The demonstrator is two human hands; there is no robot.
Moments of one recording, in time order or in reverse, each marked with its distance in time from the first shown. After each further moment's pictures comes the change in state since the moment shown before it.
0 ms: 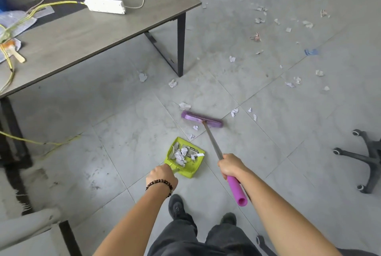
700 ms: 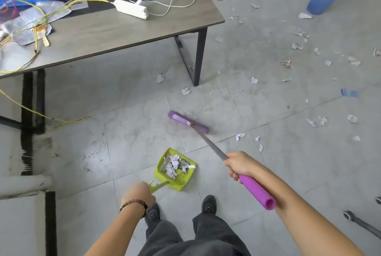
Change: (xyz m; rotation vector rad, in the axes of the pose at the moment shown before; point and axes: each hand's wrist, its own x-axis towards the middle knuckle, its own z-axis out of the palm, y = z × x) left_hand -0.019 0.089 0.007 -0.193 -0.044 -0.279; right_hand 0.061 -0.003 -0.191 -0.026 -0.251 -0.169
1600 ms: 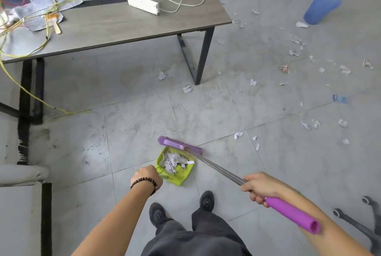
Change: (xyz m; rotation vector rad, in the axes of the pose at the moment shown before) left_hand 0.007 -0.021 -0.004 -0.035 -0.011 0.049; right_hand -0.065 0.059 0.031 -0.124 -0.080 0.147
